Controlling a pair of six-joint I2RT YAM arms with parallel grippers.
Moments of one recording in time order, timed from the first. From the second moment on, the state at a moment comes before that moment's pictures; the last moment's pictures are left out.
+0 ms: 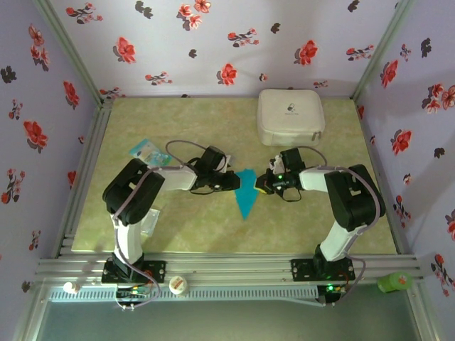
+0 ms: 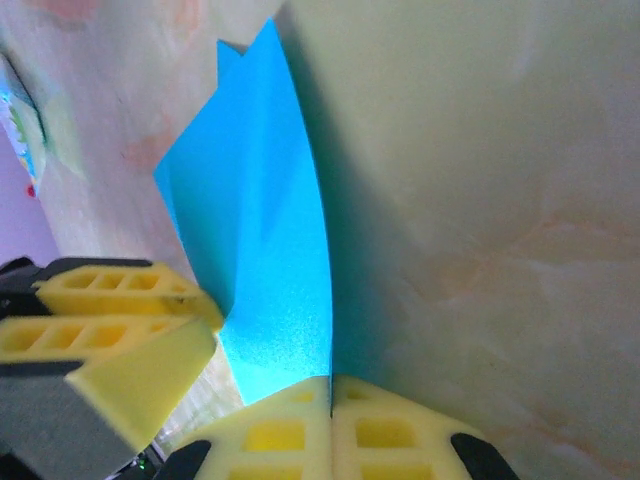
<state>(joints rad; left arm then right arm) -0.73 1.91 1.03 0.01 0.43 -0.67 0.31 1.72 0.73 -0.05 -0.71 0.73</state>
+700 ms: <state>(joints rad) -0.73 1.92 1.04 0.07 0.44 -0.88 0.32 1.62 0.54 0.23 -0.60 1.09</state>
